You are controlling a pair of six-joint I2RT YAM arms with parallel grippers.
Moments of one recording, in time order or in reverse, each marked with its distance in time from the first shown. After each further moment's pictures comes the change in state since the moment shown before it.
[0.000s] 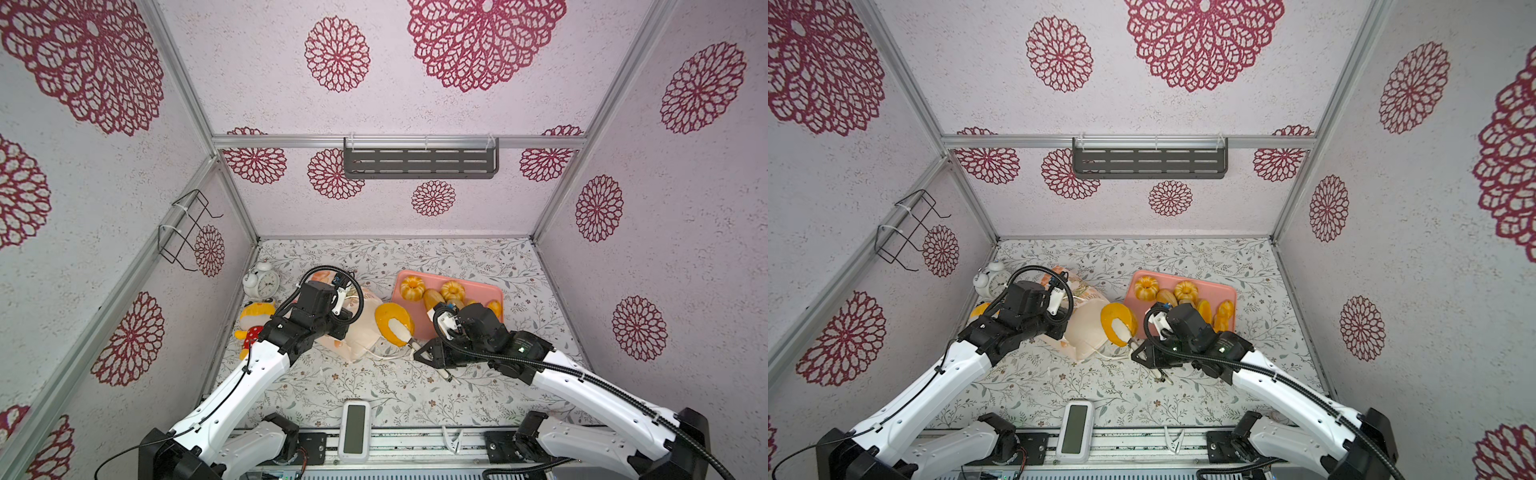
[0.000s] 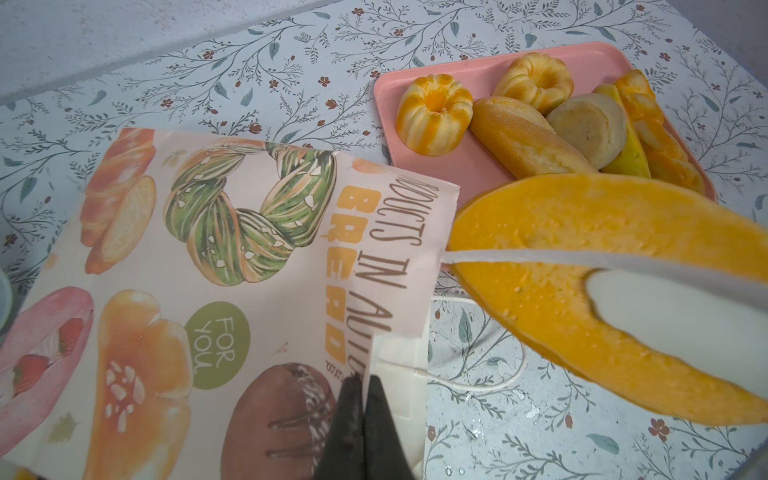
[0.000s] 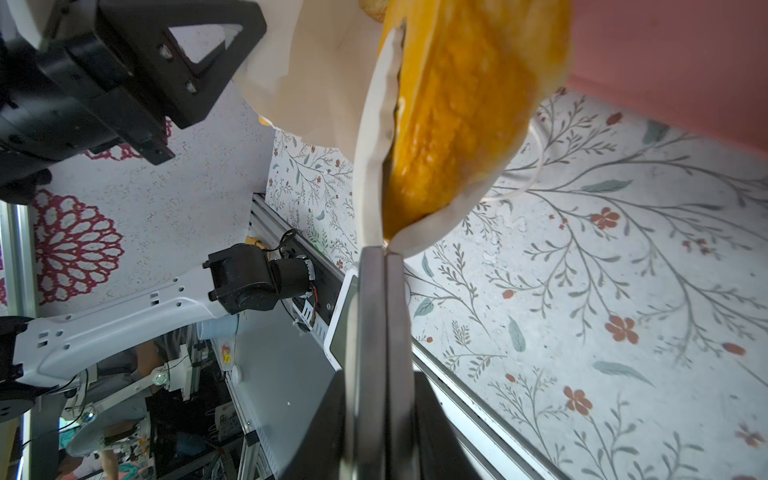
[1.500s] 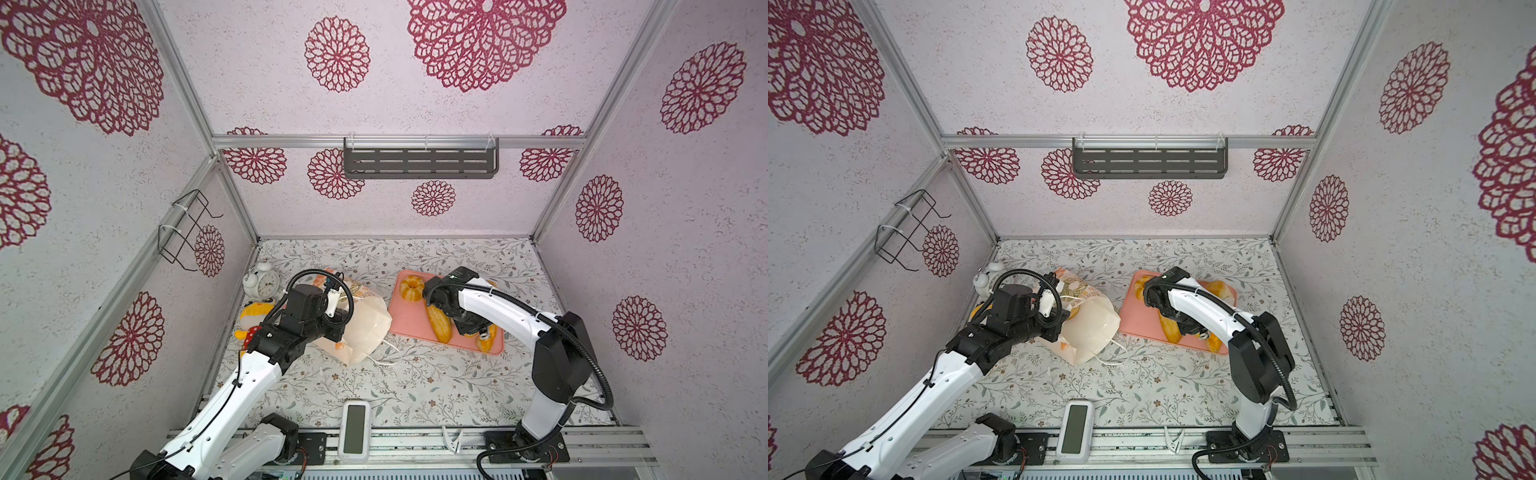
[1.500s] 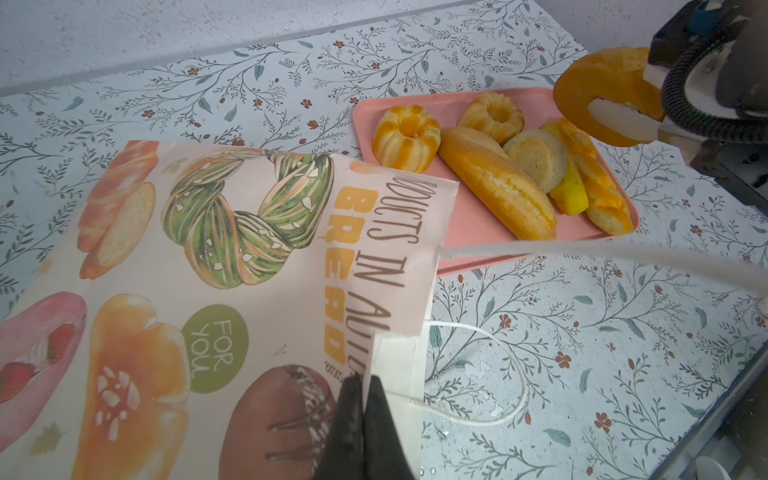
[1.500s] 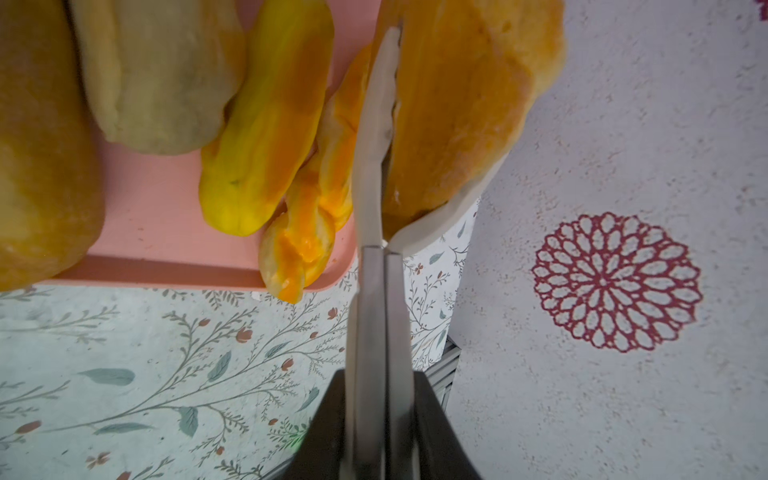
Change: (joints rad) left arm 0.042 -0.091 -0.049 0.035 0.132 -0.026; right arm -0.160 0.765 0.586 -0.922 1.089 -0.299
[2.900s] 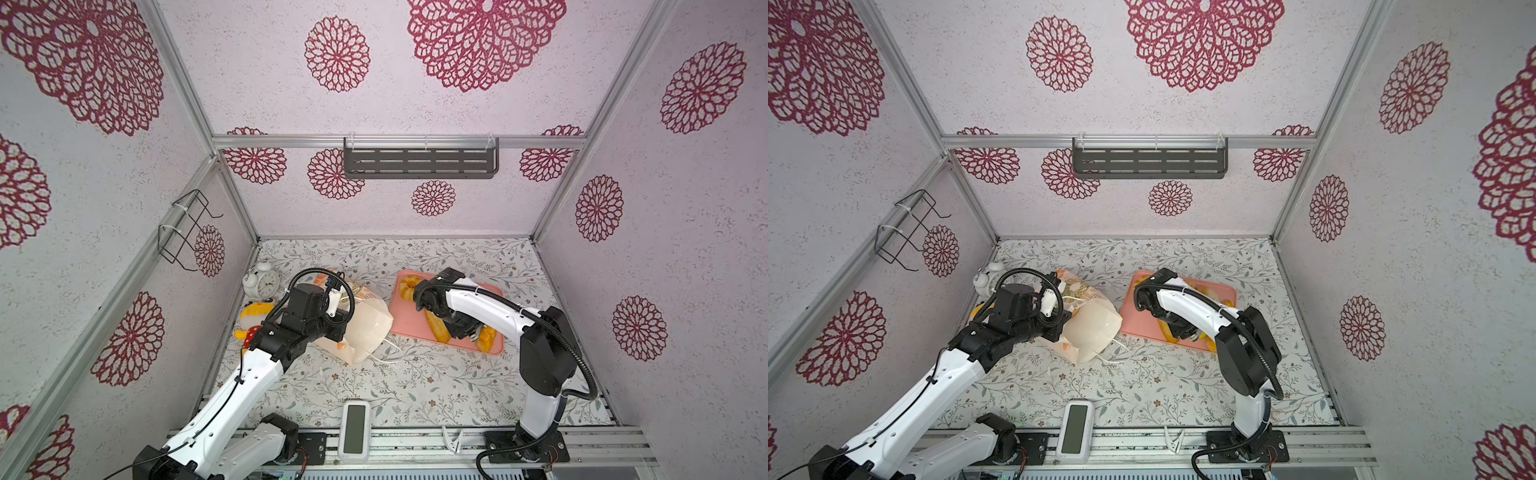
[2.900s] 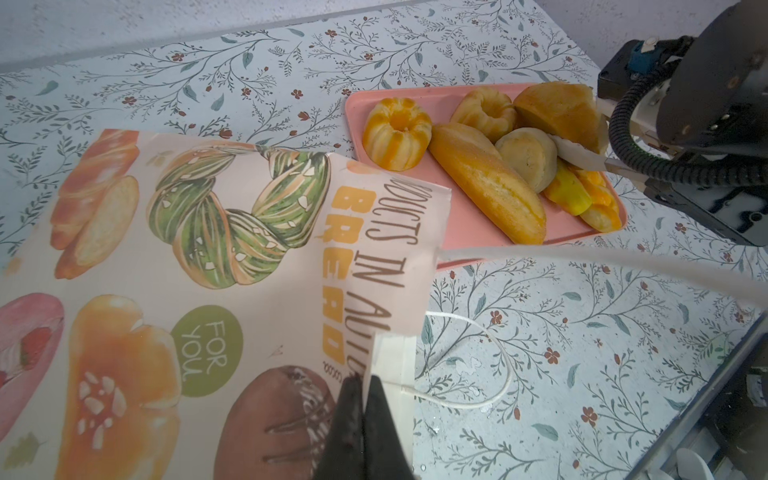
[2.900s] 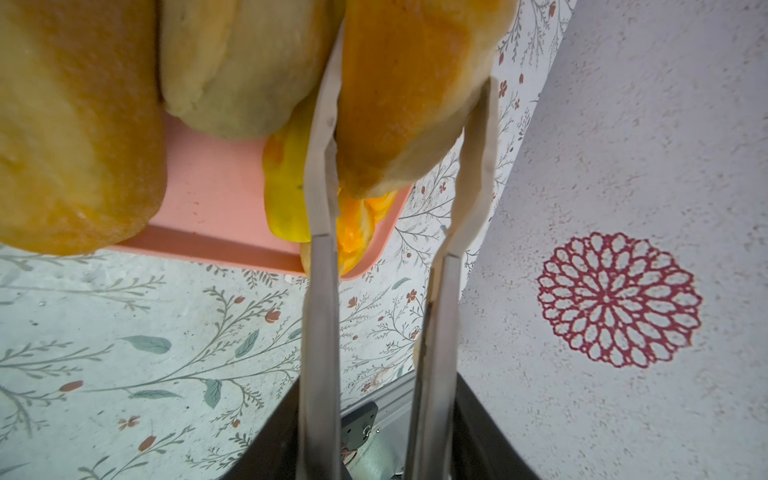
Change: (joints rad) left arm 0.002 0.024 0.002 -0.001 0.027 -0.014; right arm 0.058 0.070 0.054 -0.033 -0.069 -0.014
